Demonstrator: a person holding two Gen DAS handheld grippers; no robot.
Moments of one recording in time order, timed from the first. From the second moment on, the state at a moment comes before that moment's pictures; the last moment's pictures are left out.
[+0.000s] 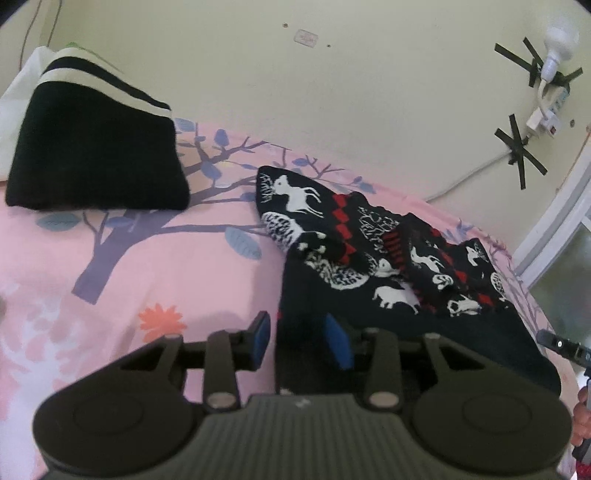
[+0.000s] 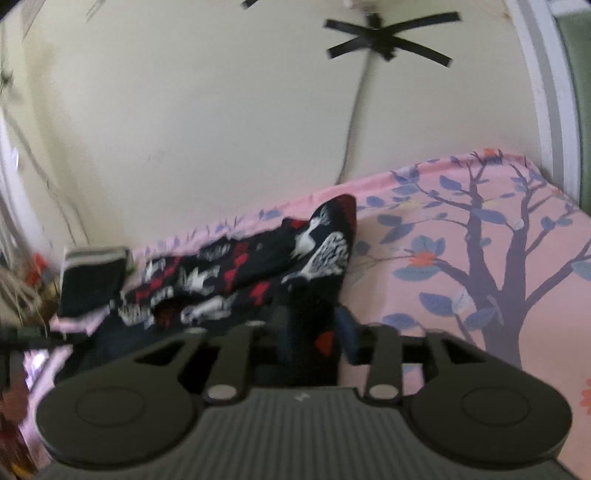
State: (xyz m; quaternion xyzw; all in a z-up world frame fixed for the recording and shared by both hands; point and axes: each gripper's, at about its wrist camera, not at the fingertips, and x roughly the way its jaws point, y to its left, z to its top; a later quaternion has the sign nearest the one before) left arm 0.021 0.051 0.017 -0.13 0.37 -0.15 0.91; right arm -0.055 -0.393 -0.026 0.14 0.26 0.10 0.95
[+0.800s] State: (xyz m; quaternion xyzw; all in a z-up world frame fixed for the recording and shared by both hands) left arm 0.089 0.025 0.102 -0.03 0.33 -0.18 0.93; right arm 0.051 -0.413 0.057 0.15 0.27 0.16 0.94
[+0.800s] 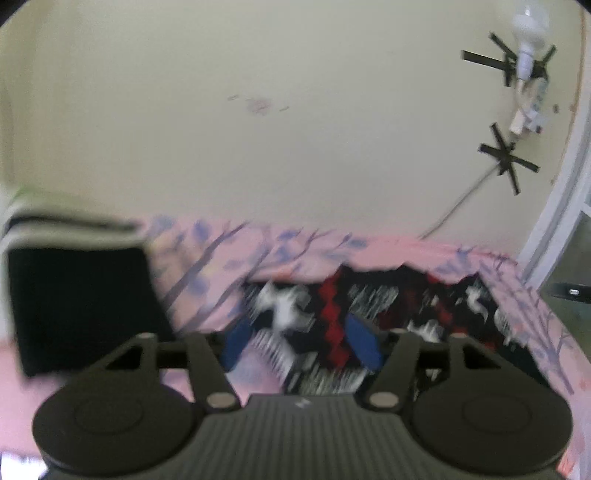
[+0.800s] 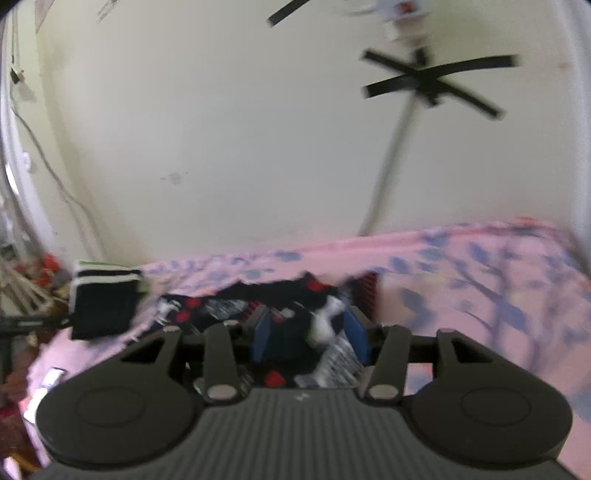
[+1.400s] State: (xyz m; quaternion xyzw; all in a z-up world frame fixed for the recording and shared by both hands) left arm 0.288 -0.106 -0.006 0.02 0.47 -0.20 0.86; right arm 0.267 -0.343 -0.036 0.12 0.43 0.17 0.88
